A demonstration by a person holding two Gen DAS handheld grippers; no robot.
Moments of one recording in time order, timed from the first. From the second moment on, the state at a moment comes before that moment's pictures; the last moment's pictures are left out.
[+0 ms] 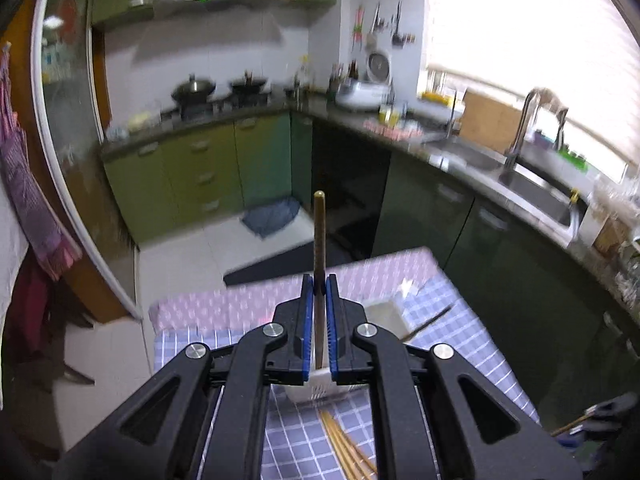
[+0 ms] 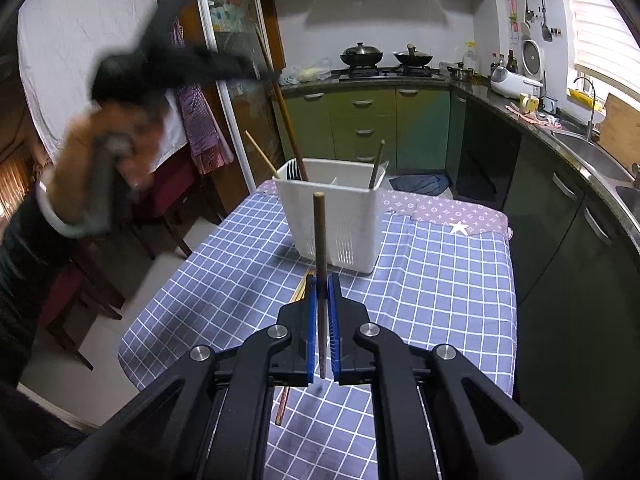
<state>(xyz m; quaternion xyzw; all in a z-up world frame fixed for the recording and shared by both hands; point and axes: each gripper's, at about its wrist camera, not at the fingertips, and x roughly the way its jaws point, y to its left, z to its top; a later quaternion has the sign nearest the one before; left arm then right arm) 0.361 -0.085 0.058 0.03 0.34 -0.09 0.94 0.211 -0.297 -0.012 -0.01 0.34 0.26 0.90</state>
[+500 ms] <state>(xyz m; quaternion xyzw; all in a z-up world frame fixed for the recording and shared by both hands) 0.283 -0.044 0.069 0.04 0.31 -0.09 0.94 0.288 -0.266 0.109 0.04 0.21 0.23 0.95</state>
